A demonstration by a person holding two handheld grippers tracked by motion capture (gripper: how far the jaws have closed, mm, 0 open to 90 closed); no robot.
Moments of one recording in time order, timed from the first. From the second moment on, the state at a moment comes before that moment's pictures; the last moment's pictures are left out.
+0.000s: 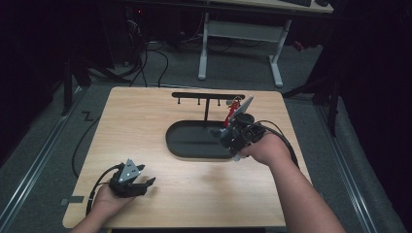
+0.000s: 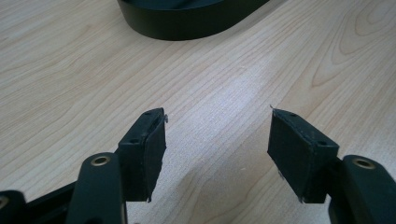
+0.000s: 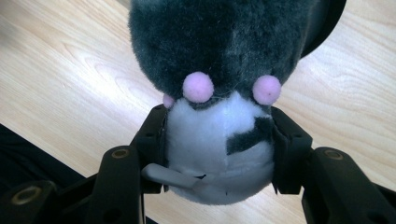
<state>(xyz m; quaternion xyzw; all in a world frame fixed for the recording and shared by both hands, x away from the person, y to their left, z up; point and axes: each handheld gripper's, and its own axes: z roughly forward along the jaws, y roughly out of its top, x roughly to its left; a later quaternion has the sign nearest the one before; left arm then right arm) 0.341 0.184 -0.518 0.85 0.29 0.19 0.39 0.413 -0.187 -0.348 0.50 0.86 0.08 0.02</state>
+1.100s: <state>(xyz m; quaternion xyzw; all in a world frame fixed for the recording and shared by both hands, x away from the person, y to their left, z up) 0.342 0.185 -0.518 0.85 0.29 0.19 0.39 0.468 -0.177 -0.295 0.53 0.84 0.09 0.06</state>
